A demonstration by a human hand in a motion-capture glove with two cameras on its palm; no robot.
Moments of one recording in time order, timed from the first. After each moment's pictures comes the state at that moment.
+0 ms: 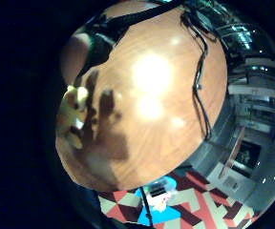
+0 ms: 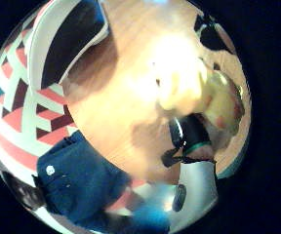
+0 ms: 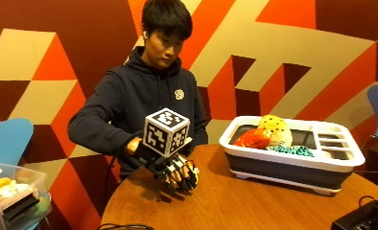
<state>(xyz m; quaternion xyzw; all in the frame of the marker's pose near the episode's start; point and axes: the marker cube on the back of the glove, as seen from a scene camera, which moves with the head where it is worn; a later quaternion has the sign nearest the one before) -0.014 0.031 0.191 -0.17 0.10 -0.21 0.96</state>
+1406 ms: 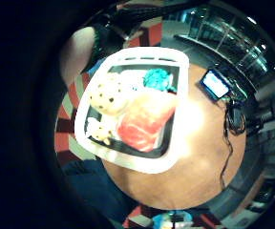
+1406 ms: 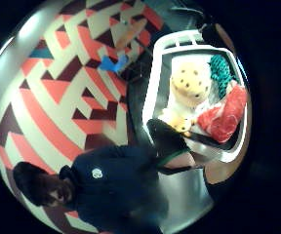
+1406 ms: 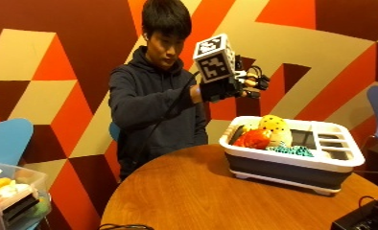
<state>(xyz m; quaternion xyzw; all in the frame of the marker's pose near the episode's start) -0.258 -0.003 0.047 -0.02 -0.21 -0.36 0.91</state>
